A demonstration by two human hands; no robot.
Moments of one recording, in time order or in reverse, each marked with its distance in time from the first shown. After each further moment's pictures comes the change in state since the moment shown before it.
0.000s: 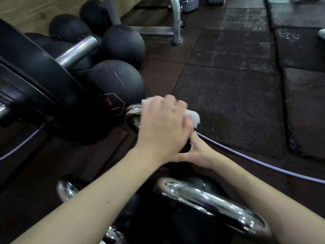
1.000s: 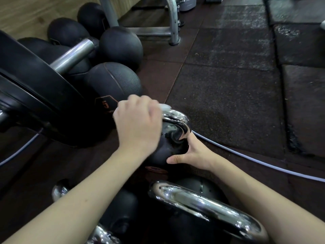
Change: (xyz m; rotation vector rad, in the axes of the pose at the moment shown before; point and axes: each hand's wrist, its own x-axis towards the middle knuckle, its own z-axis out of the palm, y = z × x) left_hand 0.007 -0.028 -0.003 -0.207 0.115 -0.423; right_hand 0.000 0.005 -0.001 0.034 0.035 -0.006
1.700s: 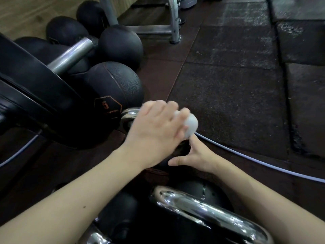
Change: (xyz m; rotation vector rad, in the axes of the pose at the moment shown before) left_hand -0.008 0.003 0.006 0.268 -0.092 0.725; right_hand -0.003 -0.005 -0.001 -0.011 -0.023 0.006
